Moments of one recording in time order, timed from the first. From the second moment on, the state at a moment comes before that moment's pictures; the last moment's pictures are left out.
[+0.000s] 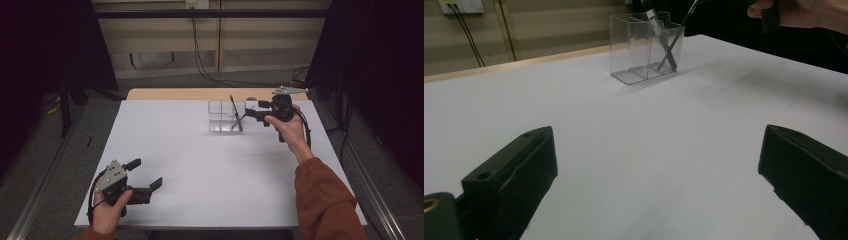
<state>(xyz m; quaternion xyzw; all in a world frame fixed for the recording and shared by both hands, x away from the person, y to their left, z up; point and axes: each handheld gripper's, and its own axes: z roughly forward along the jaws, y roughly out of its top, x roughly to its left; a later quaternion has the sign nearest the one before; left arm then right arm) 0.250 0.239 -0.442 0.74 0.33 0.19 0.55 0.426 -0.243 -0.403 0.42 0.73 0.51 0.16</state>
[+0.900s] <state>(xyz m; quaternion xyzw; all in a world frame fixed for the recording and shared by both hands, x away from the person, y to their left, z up) 0.253 0.244 -0.442 0.73 0.34 0.20 0.56 0.378 -0.264 -0.419 0.43 0.70 0.54 0.20</state>
